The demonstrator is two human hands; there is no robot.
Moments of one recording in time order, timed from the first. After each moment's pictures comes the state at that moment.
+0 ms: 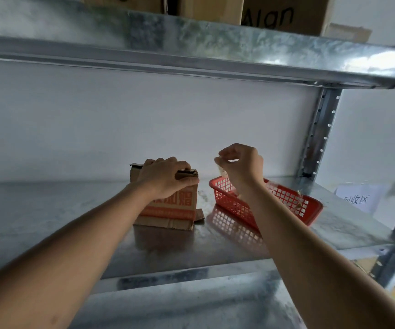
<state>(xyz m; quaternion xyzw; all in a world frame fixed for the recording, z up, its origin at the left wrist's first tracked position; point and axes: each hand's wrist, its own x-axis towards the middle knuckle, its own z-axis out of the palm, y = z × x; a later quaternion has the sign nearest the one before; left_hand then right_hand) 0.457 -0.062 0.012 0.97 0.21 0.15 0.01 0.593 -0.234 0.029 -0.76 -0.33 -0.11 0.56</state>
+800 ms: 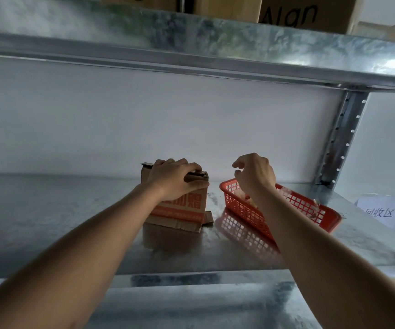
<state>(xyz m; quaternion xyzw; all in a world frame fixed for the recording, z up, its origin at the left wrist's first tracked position) 0.455 -0.065 0.010 0.96 0.21 0.16 0.01 0.632 -0.216 0.017 -0.87 -0.36 -0.17 0.29</state>
